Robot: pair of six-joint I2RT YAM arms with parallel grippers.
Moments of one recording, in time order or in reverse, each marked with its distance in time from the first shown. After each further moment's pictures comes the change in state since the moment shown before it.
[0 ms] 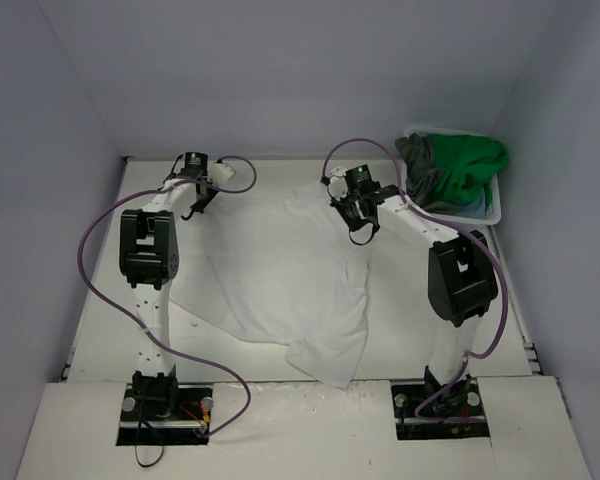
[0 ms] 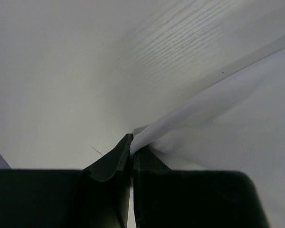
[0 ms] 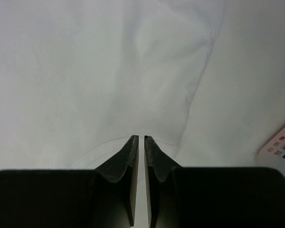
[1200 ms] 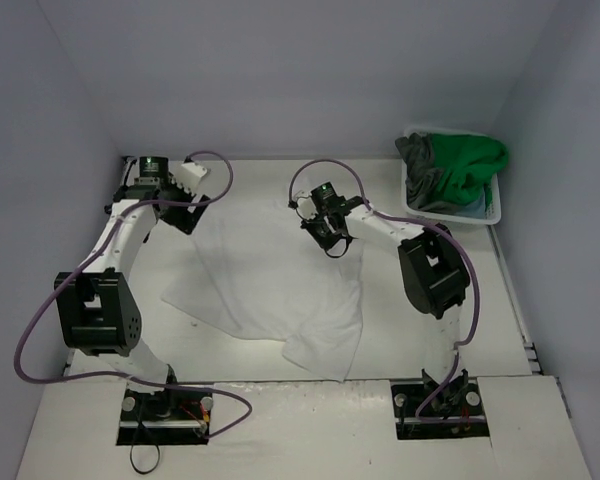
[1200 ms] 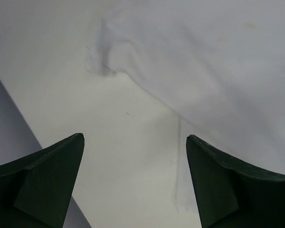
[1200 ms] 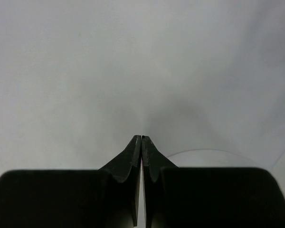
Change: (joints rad) left arm 0.060 -0.647 -0.400 -0.140 0.196 -0.111; right arm 0.146 0.142 0.046 -0.022 -0.070 0.023
